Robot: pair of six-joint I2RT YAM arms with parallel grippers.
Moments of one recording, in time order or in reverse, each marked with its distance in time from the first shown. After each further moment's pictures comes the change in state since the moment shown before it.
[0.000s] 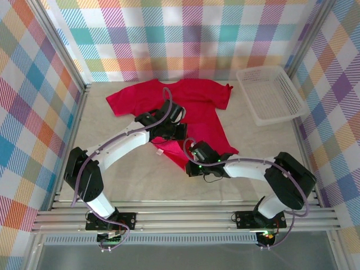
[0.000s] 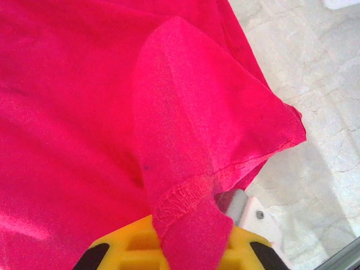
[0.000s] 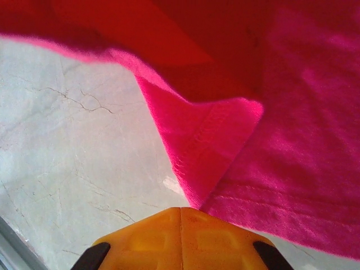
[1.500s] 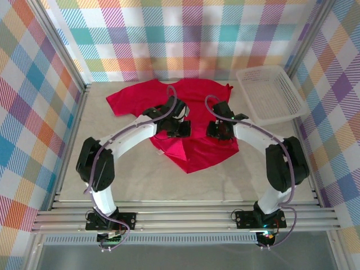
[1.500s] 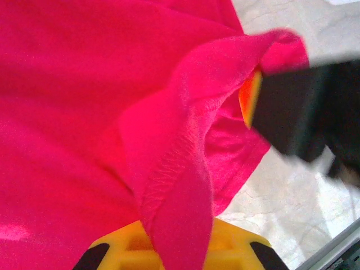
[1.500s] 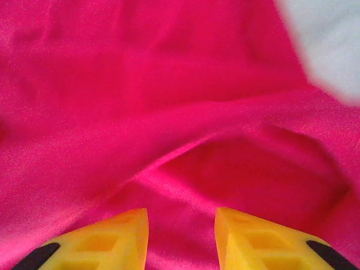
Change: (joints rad) left arm 0.054 0.172 0.105 0.005 0.145 -0.032; right arm -0.417 0.125 0.445 -0.481 0.119 -0.094
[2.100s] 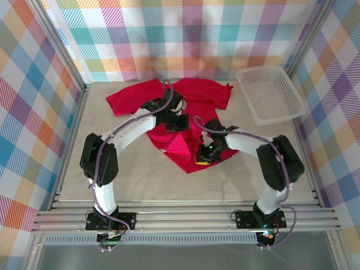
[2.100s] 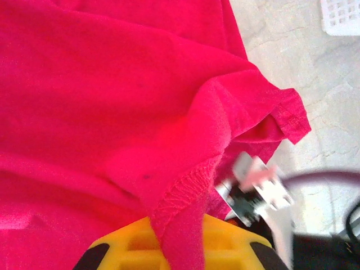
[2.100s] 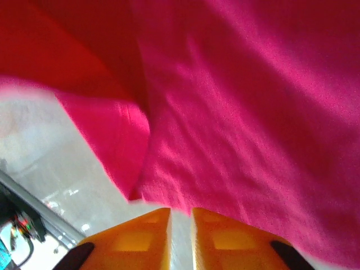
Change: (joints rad) left arm 0.042 0.040 0.091 -0.050 0.039 -0.018; right arm 0.089 0.101 -0.106 -0.019 -0.449 -0.085
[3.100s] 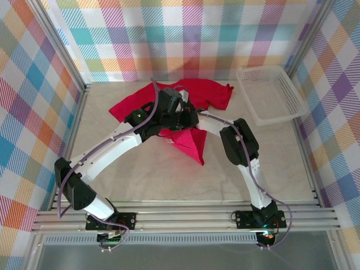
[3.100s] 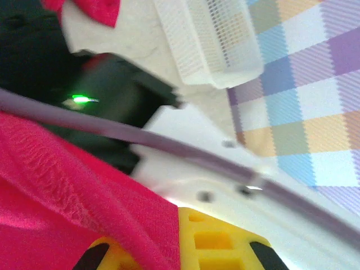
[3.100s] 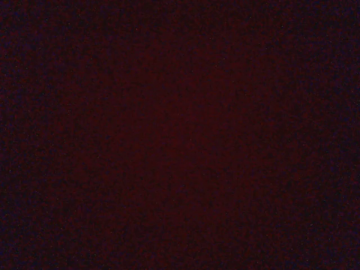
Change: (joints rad) left arm -0.187 -0.312 -0.024 0.138 -0.111 -0.294; right arm 0.101 0.556 0.734 0.373 0.502 0.537
